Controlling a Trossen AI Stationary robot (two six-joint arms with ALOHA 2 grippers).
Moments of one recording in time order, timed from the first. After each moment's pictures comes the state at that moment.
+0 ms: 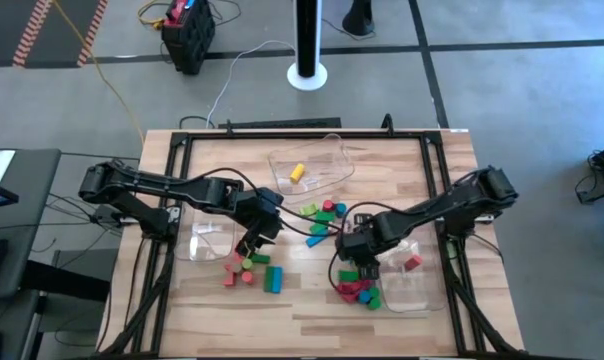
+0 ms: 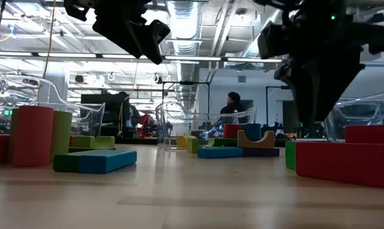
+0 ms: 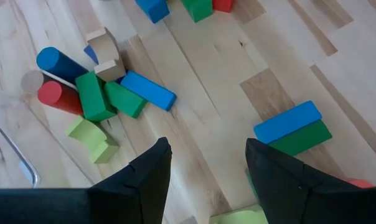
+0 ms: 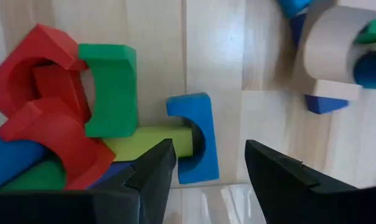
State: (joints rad) left arm -0.07 1.45 1.17 -0.63 0.10 0.43; right arm 0.29 1.66 1.13 -0.88 0.07 0.27
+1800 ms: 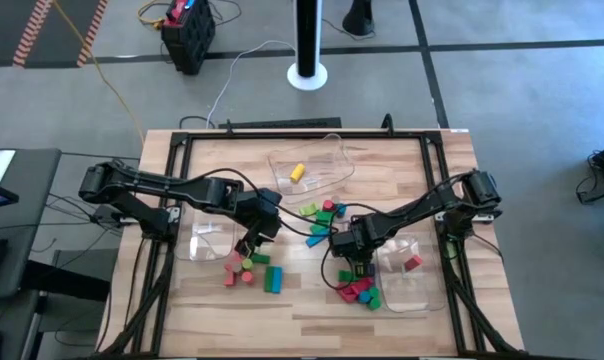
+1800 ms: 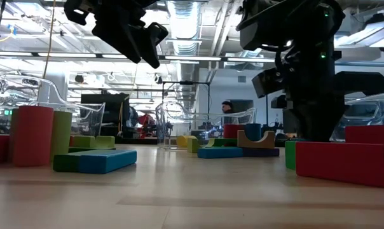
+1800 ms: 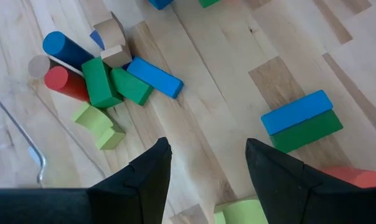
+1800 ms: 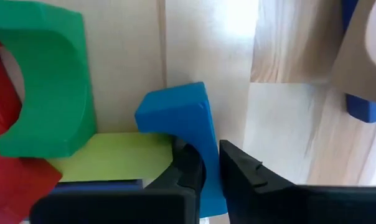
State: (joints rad) left arm -0.07 1.45 1.17 -0.66 0.05 0.43; right arm 0.23 1.79 1.08 -0.80 0.02 0.21
